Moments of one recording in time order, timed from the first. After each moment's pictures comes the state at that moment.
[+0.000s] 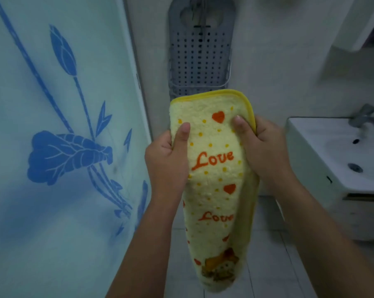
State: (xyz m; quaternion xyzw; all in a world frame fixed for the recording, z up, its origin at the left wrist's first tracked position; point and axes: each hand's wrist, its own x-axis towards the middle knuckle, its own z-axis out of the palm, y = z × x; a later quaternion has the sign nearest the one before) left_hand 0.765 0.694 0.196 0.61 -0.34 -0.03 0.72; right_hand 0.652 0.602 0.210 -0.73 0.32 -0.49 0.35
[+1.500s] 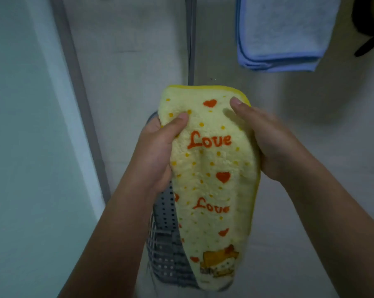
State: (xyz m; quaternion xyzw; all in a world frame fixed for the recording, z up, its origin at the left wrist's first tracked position) left_hand 0.952 0.290 0.366 0.37 -0.43 -0.29 0.77; right_hand 0.827 0.191 0.381 -0.65 0.12 -0.38 0.65
